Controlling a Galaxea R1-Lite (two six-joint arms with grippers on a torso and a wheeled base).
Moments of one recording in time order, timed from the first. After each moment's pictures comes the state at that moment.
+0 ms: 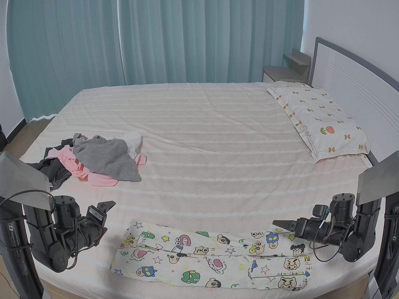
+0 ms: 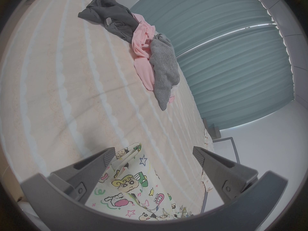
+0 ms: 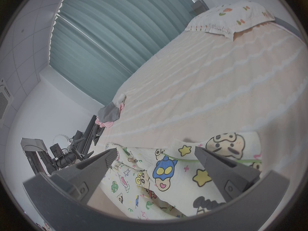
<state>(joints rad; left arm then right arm) -0.08 2.20 -0.14 -1.55 -0.09 -1.15 0.20 2.32 -0.20 -1.55 0.41 0.56</state>
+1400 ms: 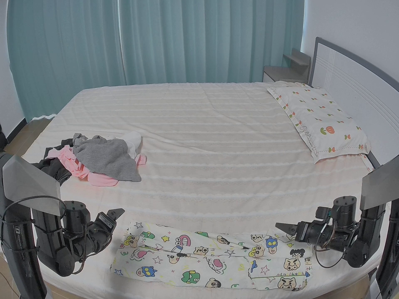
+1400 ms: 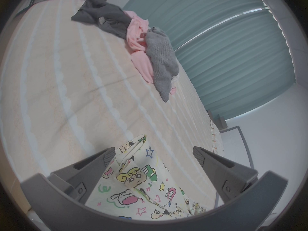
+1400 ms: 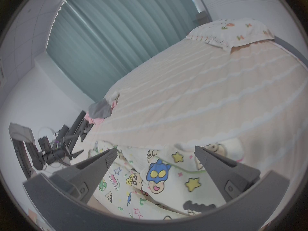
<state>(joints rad) -0.18 2.24 -0.14 -1.55 0.00 -1.06 0.24 2.18 -0.08 -1.55 0.21 0.53</state>
